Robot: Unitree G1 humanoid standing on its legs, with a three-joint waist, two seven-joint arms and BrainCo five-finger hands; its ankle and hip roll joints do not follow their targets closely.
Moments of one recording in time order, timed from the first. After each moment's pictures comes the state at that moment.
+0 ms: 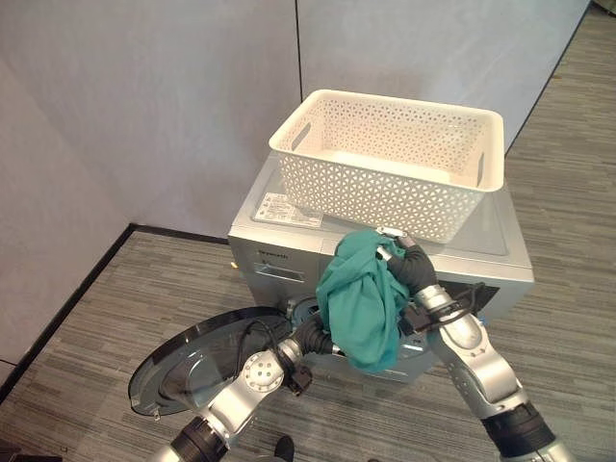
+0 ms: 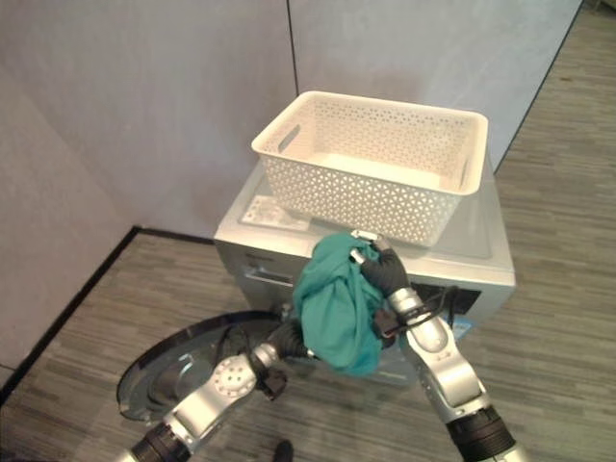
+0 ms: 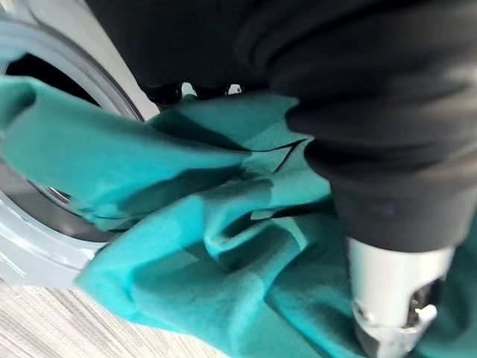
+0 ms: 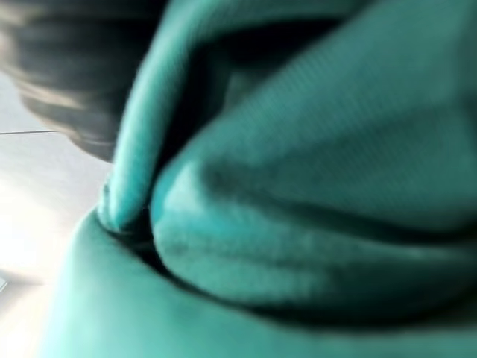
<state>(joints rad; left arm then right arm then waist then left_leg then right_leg) -0.16 0.29 -0.65 0.13 -0.19 -0.02 -0.09 -0.17 -0.45 0.30 -0.15 0.41 -0.06 -0.01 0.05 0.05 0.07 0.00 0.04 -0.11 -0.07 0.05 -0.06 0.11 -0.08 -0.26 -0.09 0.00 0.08</state>
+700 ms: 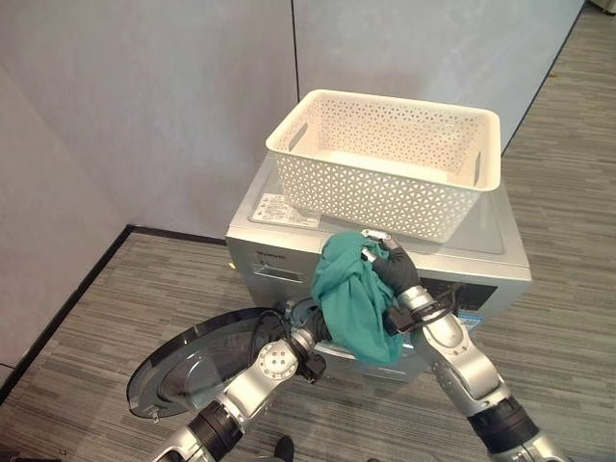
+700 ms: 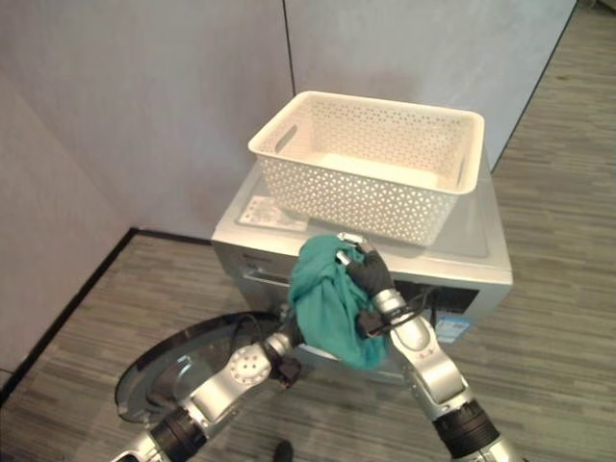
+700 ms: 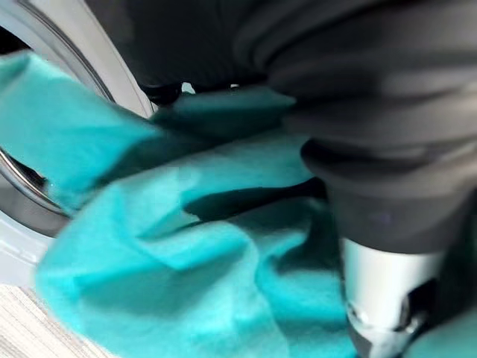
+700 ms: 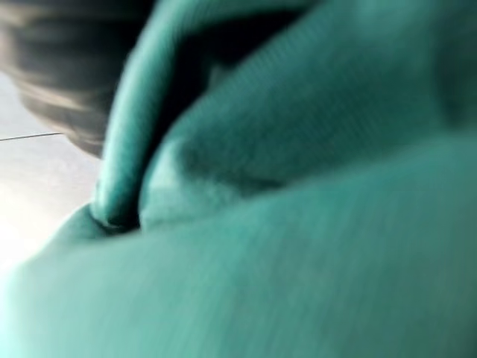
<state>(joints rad) -0.24 0.26 -0.70 0.17 -0.26 -0.01 -0.03 -0.19 -0.42 0.36 -0.10 0.44 -0.06 -0.04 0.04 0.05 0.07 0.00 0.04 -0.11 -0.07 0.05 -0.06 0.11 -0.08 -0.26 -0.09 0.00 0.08</state>
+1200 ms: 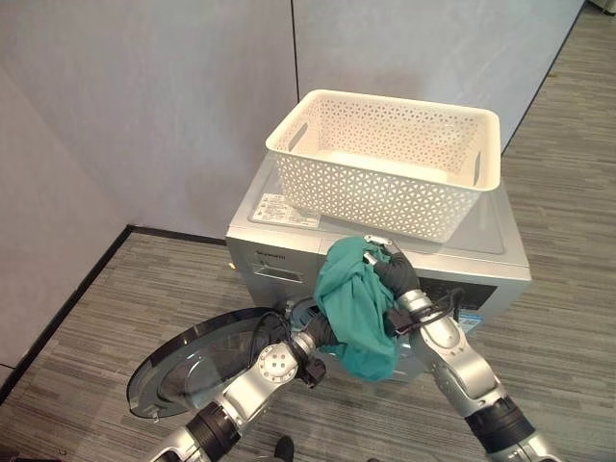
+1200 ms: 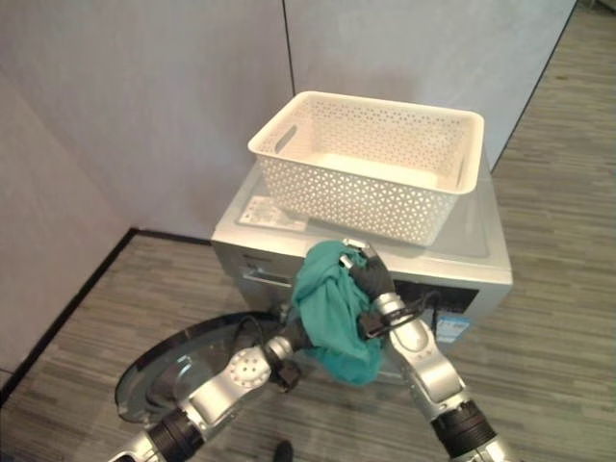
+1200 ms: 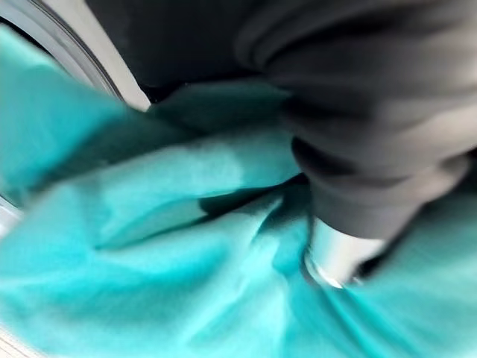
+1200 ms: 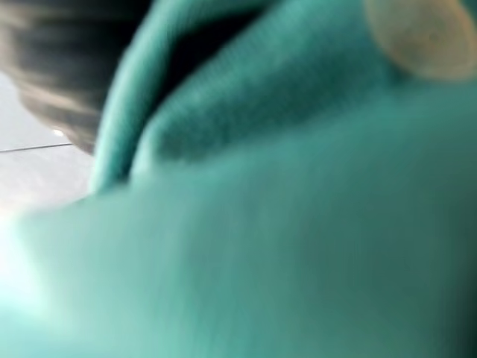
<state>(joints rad) -0.25 0.25 -0.73 0.18 -0.27 -0.01 -0.04 -0.18 -0.39 0.36 -0.05 0.46 -0.06 -0.07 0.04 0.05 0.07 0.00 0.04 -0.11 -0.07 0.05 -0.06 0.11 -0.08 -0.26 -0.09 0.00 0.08</state>
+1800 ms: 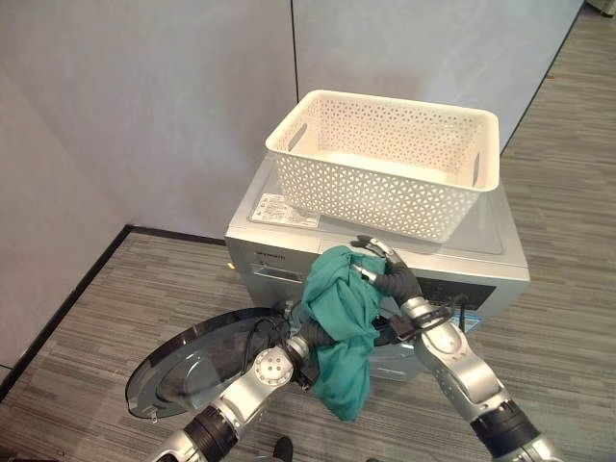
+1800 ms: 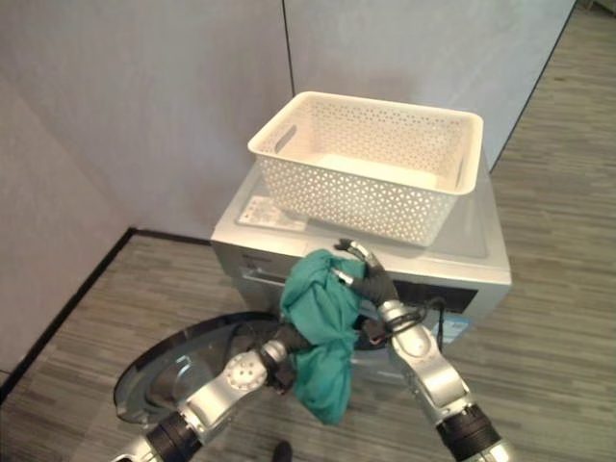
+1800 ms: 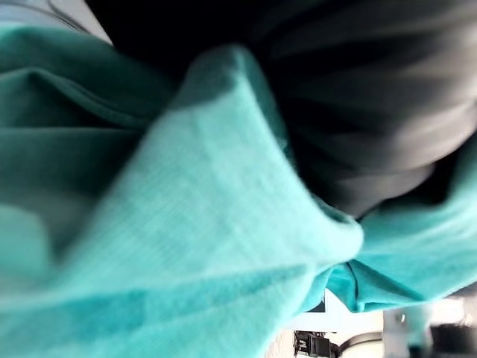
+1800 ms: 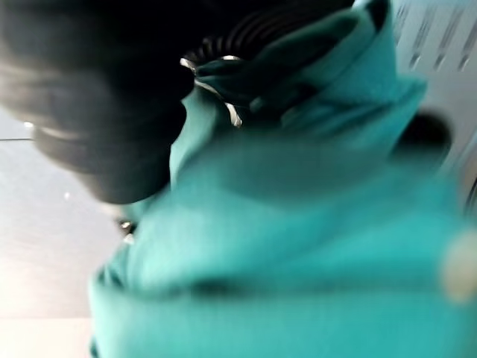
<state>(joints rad) -0.18 0.27 -0.68 0.23 -0.28 -0.03 -0.01 -0.08 -0.44 0.28 -0.03 0.38 -0.05 -0.05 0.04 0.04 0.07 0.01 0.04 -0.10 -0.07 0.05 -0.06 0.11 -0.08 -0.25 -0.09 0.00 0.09</state>
